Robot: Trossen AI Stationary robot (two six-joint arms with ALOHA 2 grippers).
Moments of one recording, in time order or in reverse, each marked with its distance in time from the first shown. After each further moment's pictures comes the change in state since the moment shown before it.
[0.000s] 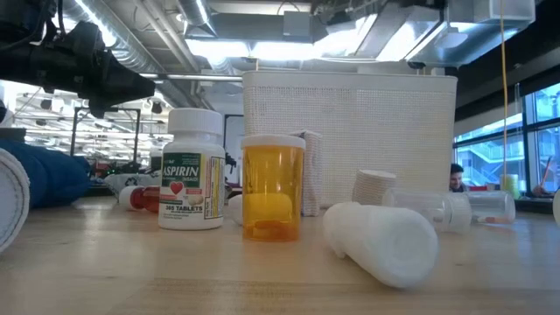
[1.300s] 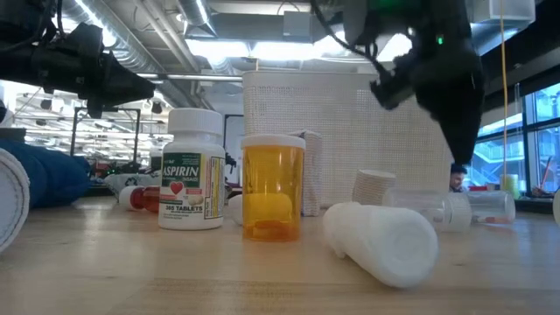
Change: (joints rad) left arm 0.000 0.000 0.000 0.000 -0.050 -0.005; right arm 0.142 0.490 -0.326 0.044 0.038 0.240
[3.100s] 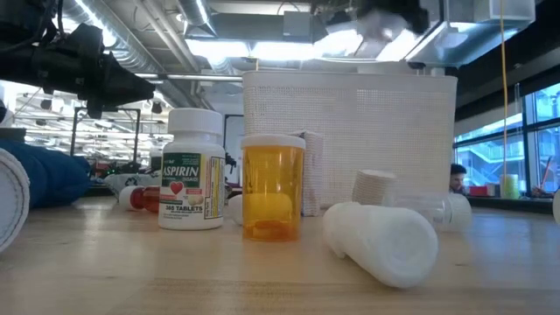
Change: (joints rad) left arm 0.000 0.000 0.000 -0.008 0.000 0.000; right arm -0.069 -0.413 0.164 0.294 0.265 -0.131
